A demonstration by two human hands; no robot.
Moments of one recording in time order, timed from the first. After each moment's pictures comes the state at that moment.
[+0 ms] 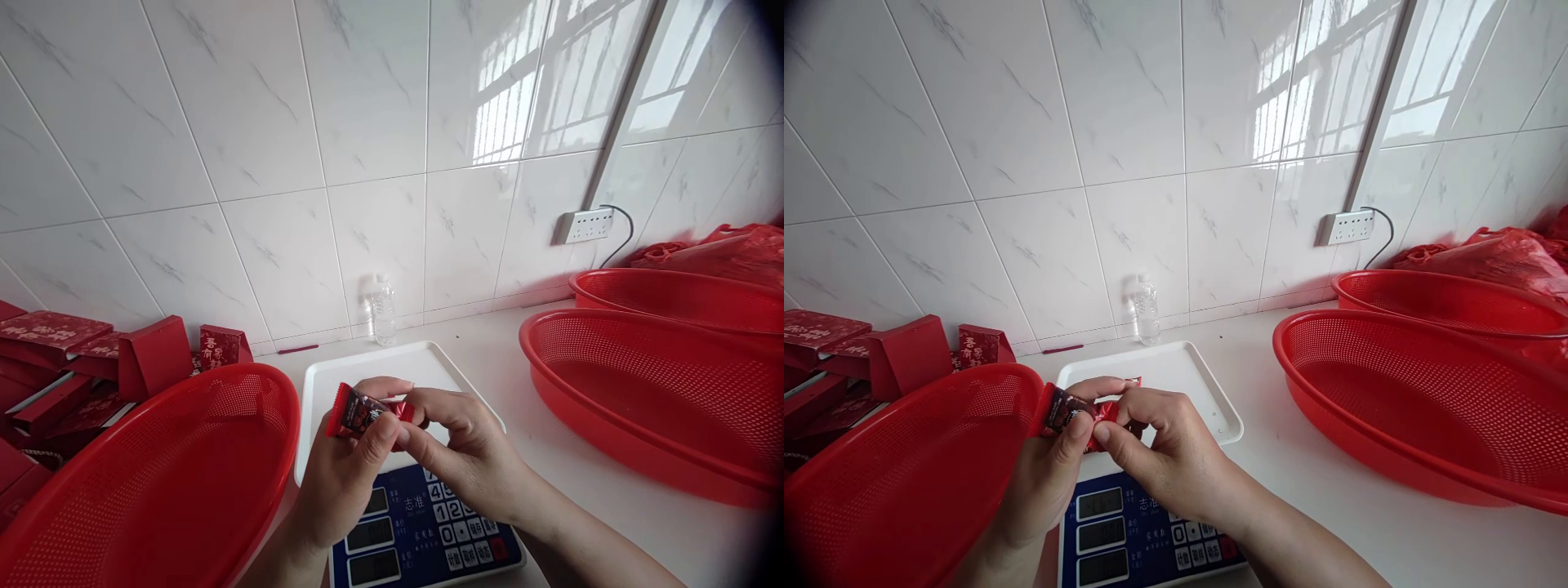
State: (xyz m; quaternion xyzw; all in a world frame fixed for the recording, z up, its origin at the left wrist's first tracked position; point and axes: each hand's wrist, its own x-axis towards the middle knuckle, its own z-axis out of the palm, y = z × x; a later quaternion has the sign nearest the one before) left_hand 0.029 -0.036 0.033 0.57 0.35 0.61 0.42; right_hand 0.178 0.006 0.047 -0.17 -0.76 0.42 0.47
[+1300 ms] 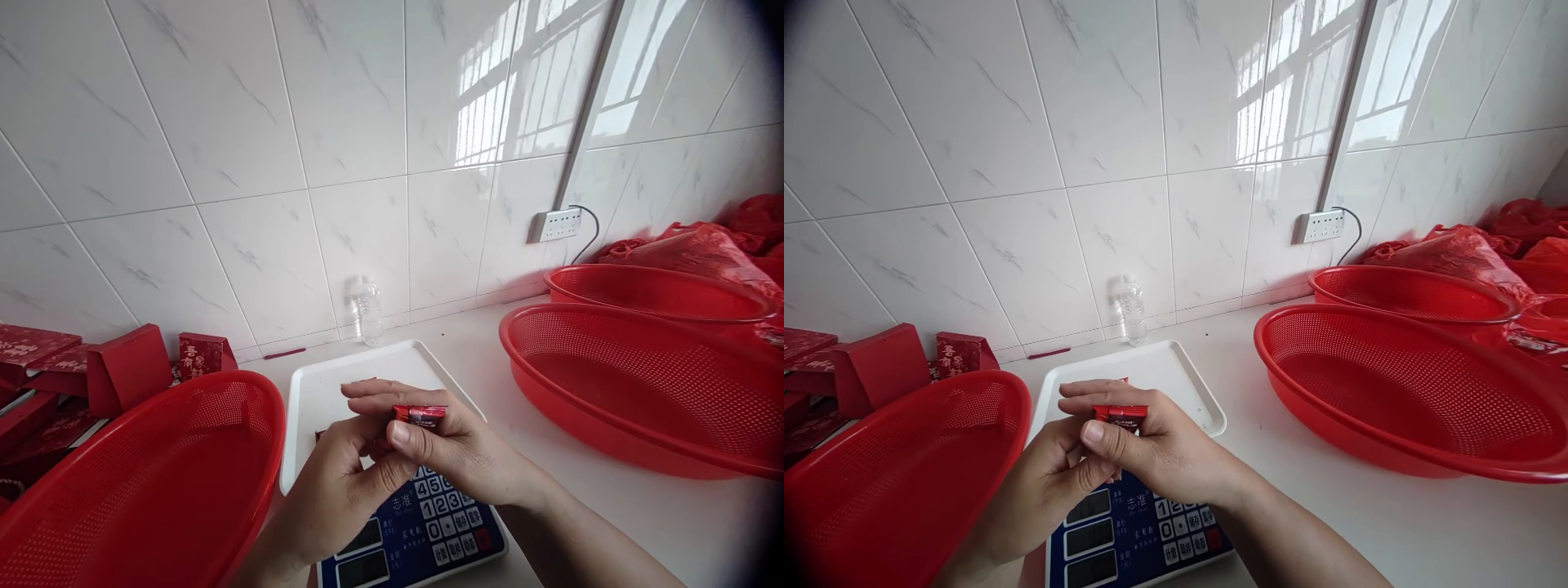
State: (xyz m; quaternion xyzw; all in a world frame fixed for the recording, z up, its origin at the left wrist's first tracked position) left_hand 0.027 -0.034 0.042 0.68 0.37 0.42 0.47; right_hand 0.189 0.014 0.047 -0.08 -0.73 0.54 0.42
